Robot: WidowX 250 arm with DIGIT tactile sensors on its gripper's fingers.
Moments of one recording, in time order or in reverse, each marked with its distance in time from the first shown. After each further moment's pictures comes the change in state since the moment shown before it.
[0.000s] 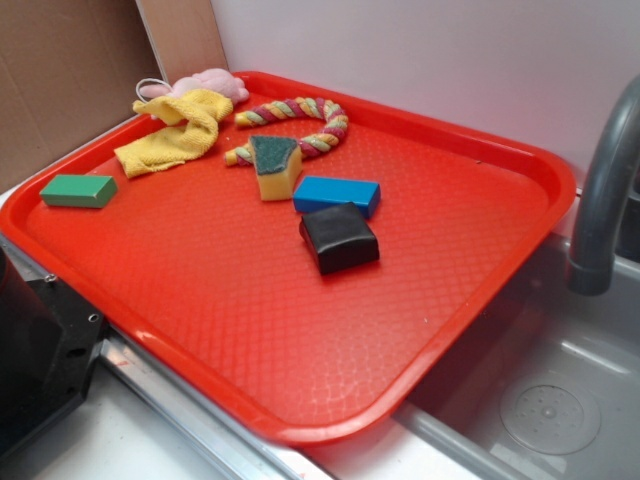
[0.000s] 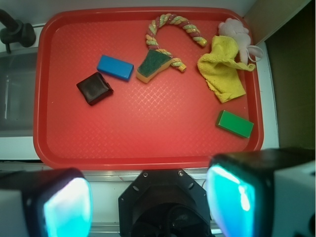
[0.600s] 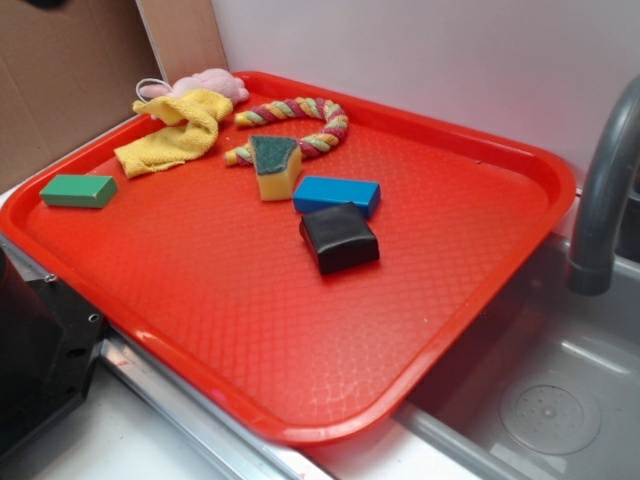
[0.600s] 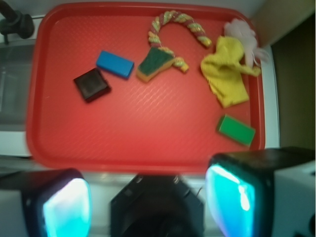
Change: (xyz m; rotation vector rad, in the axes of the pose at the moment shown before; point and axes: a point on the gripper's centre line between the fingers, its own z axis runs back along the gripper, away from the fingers) arm 0.021 0.030 -0.038 0.058 0.047 -0.050
